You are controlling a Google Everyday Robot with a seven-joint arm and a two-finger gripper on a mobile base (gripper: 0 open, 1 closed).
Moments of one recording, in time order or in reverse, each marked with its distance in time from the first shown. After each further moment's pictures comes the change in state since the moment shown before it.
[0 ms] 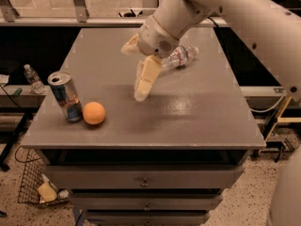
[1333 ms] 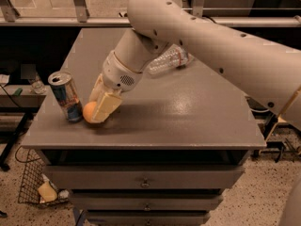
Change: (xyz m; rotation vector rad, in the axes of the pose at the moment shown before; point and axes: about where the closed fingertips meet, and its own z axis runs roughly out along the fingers) arm -0.036 0.036 0.100 -0.080 -0.002 0.005
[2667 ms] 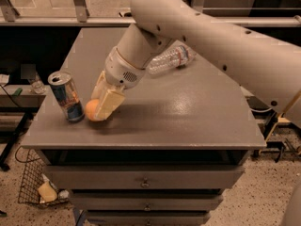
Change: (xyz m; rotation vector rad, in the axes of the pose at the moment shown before) arm 0.002 0.001 -0.012 0.001 0.003 -0.003
